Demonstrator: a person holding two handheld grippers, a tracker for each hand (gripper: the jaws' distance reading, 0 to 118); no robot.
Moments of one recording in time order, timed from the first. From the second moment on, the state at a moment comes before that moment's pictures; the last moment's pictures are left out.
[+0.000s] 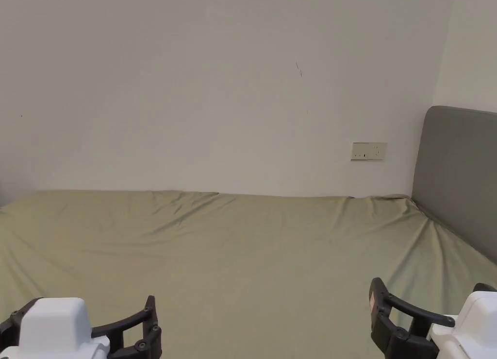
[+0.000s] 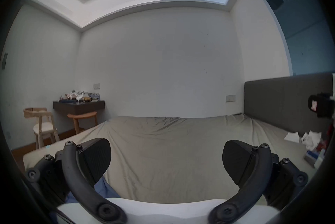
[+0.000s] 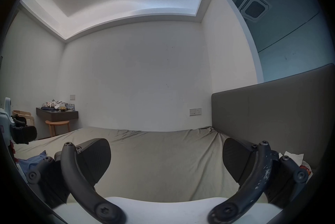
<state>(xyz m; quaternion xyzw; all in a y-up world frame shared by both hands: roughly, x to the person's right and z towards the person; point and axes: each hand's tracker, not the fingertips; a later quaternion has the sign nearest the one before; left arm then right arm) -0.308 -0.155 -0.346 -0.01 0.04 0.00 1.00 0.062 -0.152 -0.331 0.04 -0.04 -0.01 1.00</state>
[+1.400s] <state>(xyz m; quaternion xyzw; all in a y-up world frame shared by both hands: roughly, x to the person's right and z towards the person) -0.296 -0.158 -0.338 -0.04 0.01 -0.02 1.00 0.066 -0.163 -0.324 0.00 -0.05 0.01 1.00</state>
